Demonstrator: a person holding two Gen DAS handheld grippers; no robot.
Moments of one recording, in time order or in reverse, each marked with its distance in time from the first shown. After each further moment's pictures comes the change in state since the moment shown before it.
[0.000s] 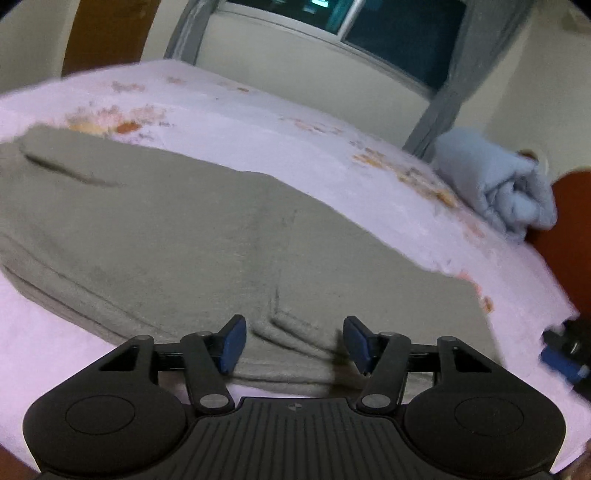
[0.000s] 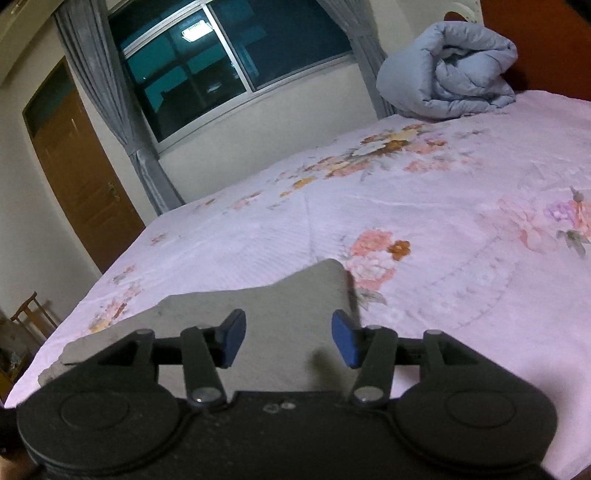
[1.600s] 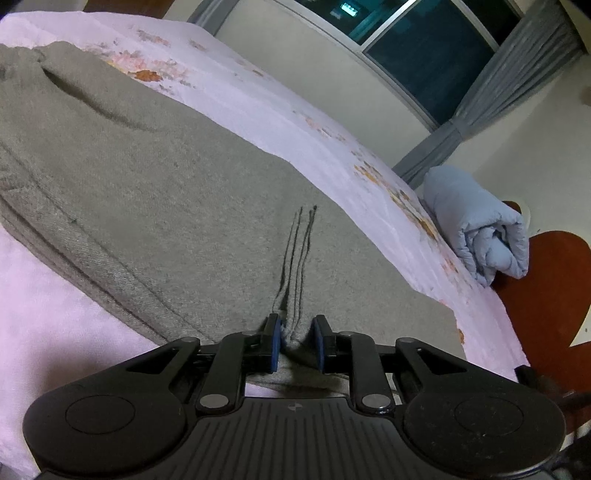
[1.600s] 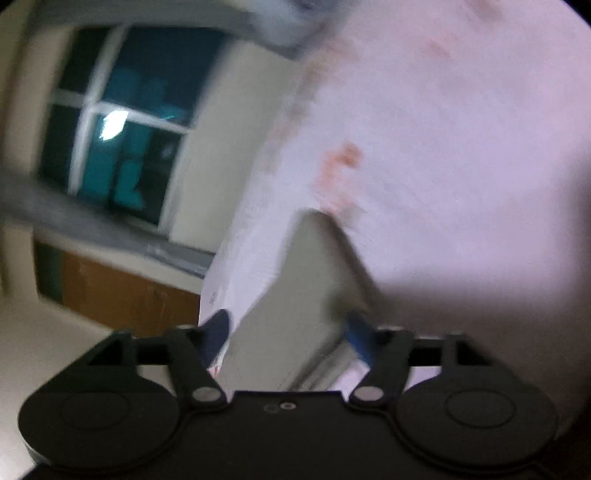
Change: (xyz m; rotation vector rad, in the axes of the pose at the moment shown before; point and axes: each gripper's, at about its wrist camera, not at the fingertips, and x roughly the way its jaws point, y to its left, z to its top) left arm 0.014 0.044 -0.018 -0.193 0.001 -0.117; right arm 0.004 -0.058 -0.038 0.636 0.017 0.226
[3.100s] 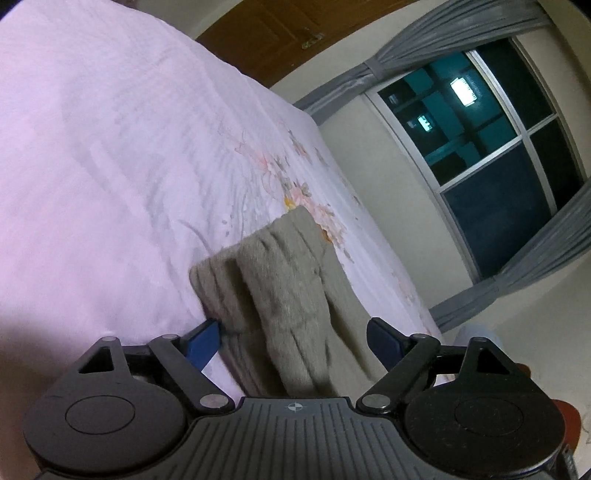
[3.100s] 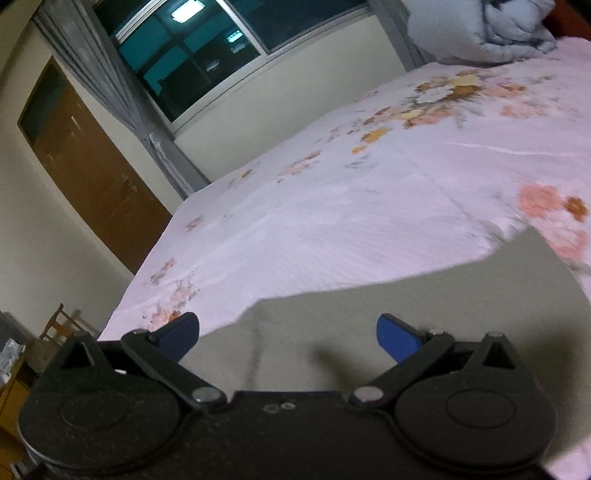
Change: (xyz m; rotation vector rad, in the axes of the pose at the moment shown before) left arm -0.056 0.228 0.124 -0.360 -0.300 0.046; right arm 0.180 0.165 -0.061 -0.506 0.106 -0.185
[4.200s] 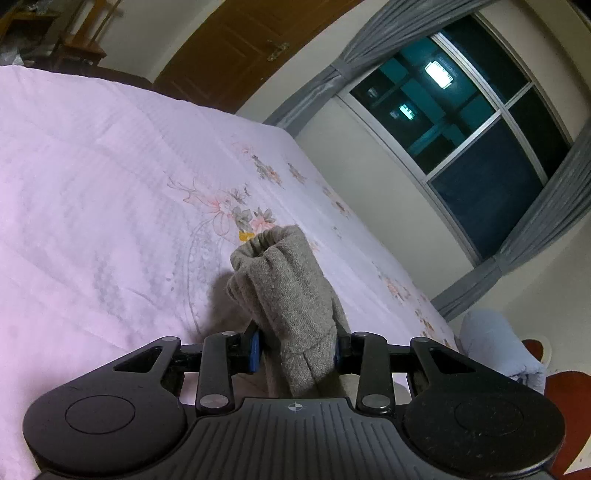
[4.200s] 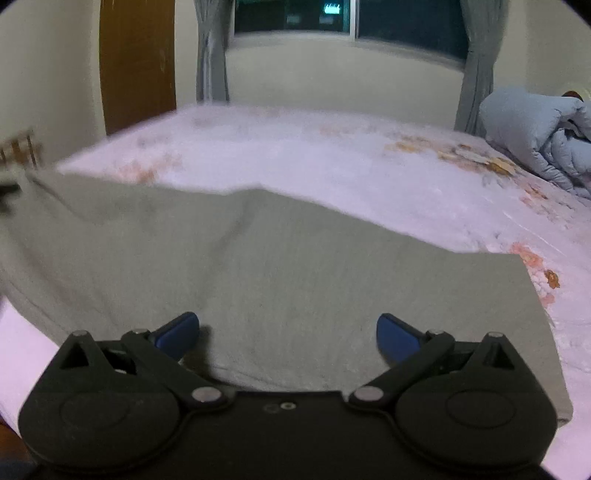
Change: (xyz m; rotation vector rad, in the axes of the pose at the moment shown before) left arm -0.028 -0.062 0.029 0.151 -0.032 0.007; right arm -0.012 0.047 -0.105 -0.557 0.074 -0.188
